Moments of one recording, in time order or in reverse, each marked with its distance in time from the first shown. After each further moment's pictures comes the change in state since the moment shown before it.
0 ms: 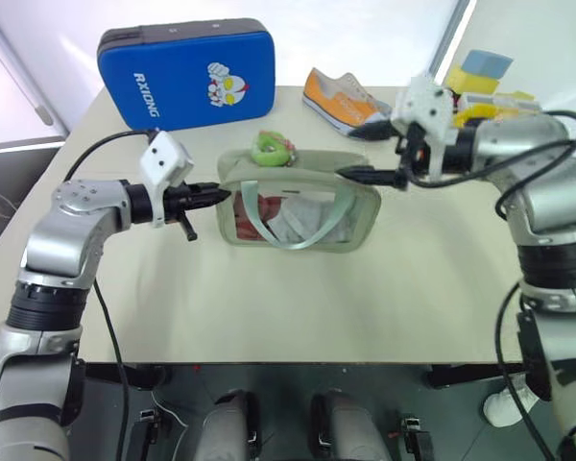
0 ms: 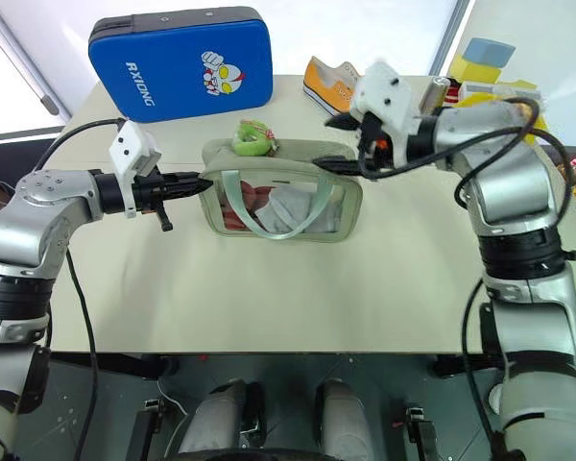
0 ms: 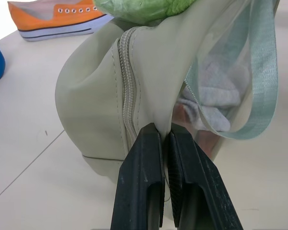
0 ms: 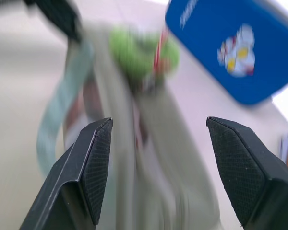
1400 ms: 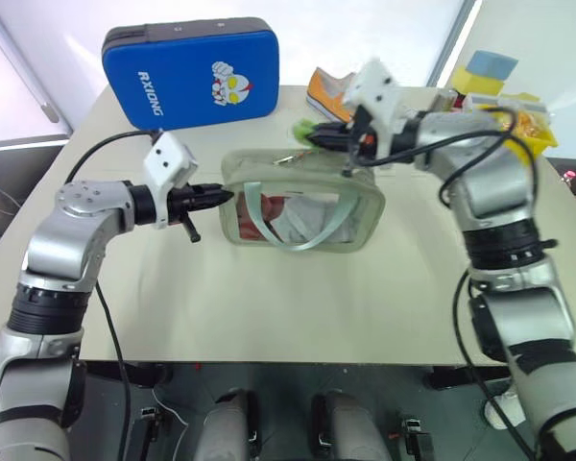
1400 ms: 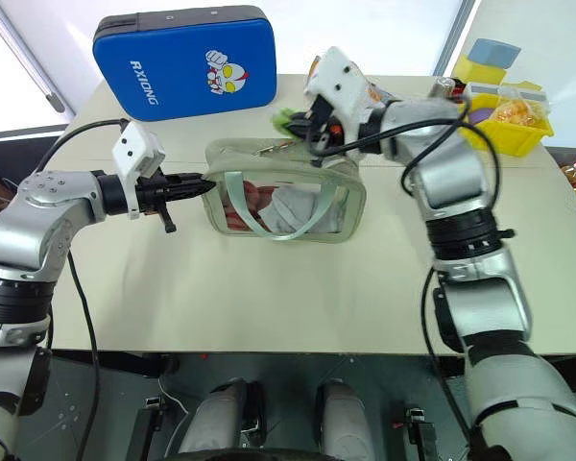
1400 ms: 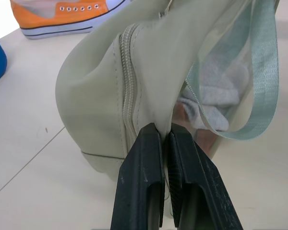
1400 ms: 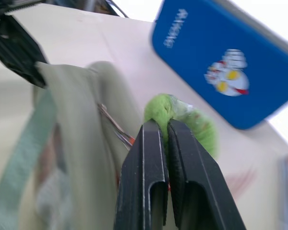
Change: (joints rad) left arm 0.005 -0.007 -0.002 -0.045 -0.003 0.039 0.027; right arm -0.049 0.010 0.032 0.053 -0.081 -0.003 -0.104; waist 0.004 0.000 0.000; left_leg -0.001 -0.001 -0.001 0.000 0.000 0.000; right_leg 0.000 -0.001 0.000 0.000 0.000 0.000
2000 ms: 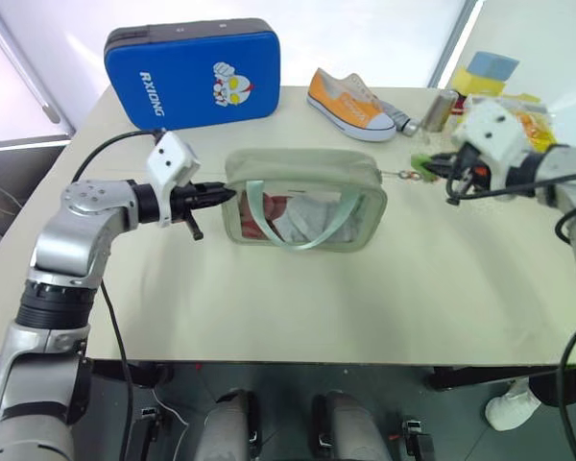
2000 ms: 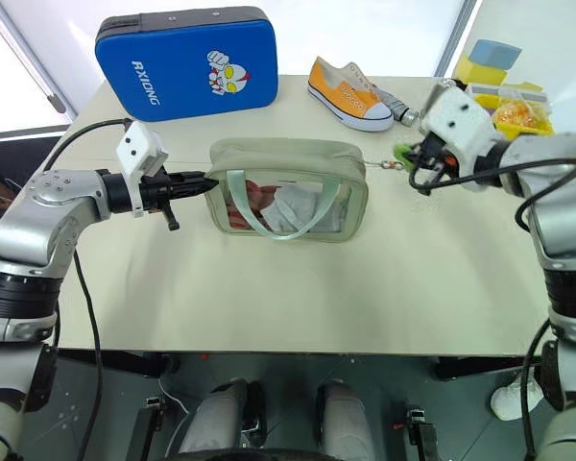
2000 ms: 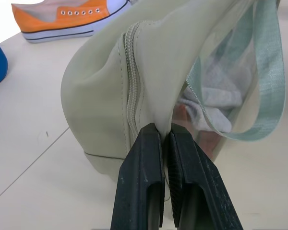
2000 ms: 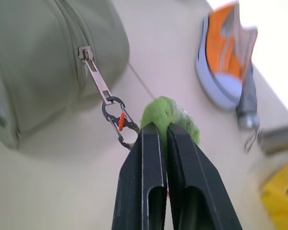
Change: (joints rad) left arm -0.024 -0.029 -0.010 0.060 0.022 -0.048 -0.015; right arm 0.393 -0.347 -0.133 -0.135 -0.050 0.095 -0.068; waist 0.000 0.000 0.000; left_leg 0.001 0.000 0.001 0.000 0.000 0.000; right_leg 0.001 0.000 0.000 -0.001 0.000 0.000
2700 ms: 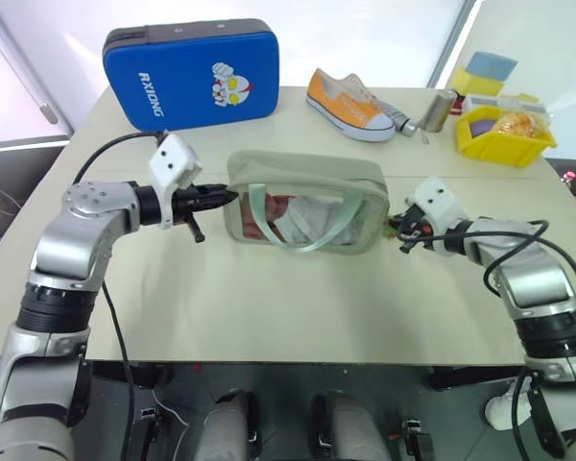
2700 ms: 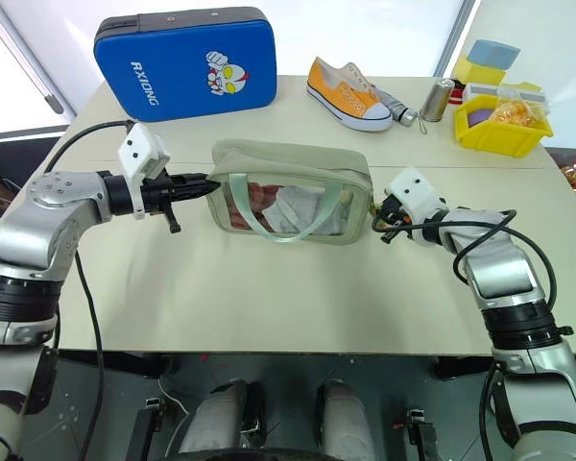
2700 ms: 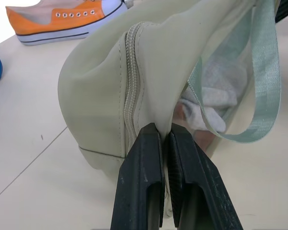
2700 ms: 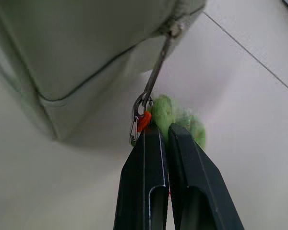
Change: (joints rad) left arm 0.022 0.004 0.006 -0.040 -0.001 0.016 0.009; right arm 0.142 0.249 0.076 0.055 -0.011 -0.032 -0.148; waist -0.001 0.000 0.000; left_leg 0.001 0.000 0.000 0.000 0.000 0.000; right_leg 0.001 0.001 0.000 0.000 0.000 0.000
